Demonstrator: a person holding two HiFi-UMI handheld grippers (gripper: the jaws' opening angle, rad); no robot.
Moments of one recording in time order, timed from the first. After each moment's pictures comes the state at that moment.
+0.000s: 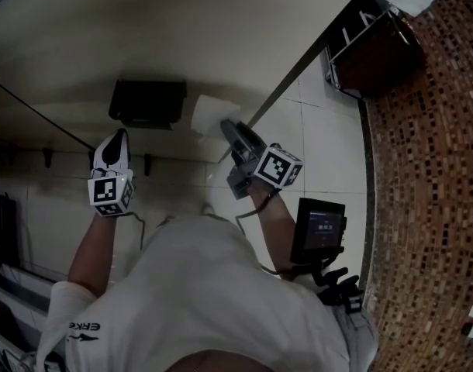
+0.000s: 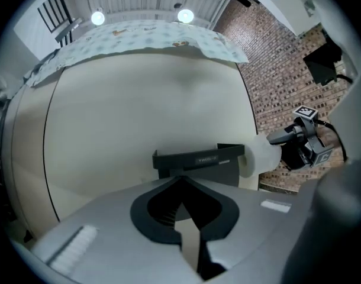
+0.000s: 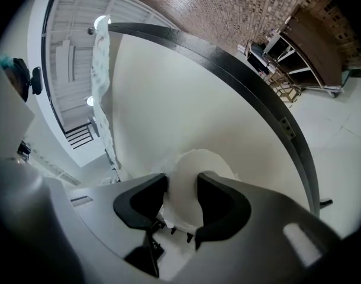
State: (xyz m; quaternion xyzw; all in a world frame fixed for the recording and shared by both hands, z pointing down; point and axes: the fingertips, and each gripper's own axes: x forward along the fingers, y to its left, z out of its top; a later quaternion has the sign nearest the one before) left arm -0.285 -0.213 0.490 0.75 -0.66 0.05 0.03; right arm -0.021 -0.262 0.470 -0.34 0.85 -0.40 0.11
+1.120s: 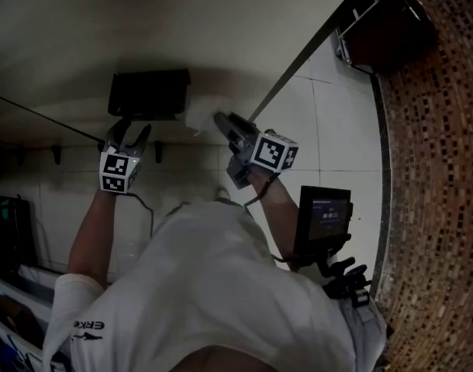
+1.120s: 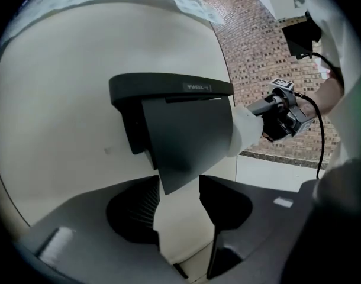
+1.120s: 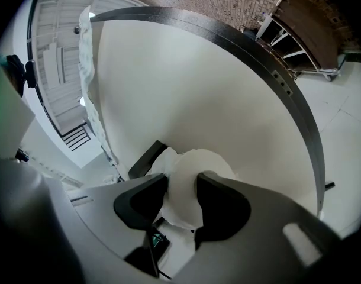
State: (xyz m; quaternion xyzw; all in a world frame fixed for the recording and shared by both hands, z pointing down) left arm -0.255 -0.233 0.558 0.82 -0.52 0.22 0.04; right arm -0.039 -0.249 0.508 -0.31 0.83 -0.45 0.09
